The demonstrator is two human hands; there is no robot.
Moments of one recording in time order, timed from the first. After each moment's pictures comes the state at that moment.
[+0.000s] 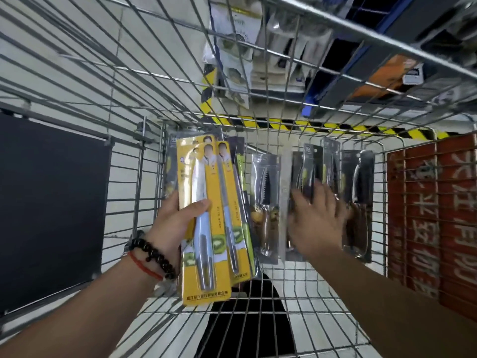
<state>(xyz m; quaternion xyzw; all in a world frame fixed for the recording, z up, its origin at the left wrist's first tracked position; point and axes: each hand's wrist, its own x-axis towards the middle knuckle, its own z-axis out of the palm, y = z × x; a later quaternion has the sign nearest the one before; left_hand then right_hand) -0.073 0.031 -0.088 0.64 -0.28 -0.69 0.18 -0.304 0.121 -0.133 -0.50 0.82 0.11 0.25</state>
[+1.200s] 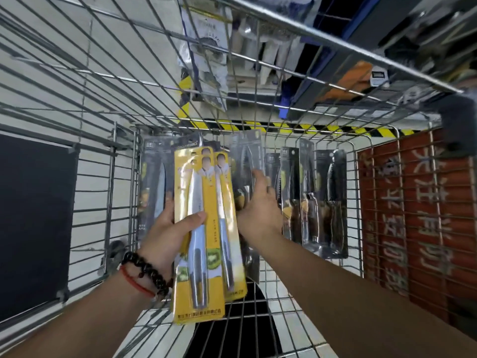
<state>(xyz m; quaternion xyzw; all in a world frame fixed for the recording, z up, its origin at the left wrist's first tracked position) -0.090 0.048 -0.107 0.62 -0.29 -0.71 0.15 -0.260 0.081 -0.141 -0.34 0.86 -0.08 0.38</state>
